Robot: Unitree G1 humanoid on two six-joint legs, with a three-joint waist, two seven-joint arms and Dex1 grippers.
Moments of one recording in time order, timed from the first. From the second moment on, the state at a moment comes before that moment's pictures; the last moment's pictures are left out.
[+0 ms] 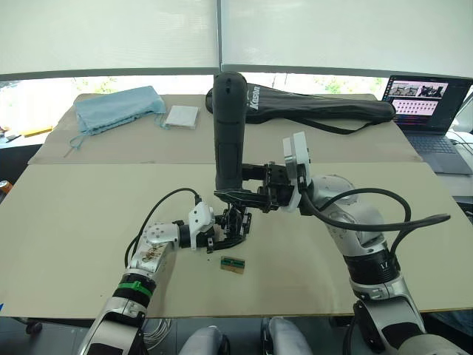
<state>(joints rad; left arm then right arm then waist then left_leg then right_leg) -0.44 0.34 -0.17 0.45 -0.20 -0.15 -1.17 -0.65 -0.33 0.15 -0.15 0.56 0.41 1.03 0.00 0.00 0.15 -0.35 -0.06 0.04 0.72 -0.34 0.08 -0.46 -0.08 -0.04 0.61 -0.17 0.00</state>
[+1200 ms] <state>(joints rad) -0.42 0.34 -0.18 0.42 -0.18 -0.10 -1.14 -0.59 -0.32 0.19 -0.17 0.53 0.41 0.96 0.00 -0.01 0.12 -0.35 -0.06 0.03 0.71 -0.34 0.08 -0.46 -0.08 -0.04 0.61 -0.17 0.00</state>
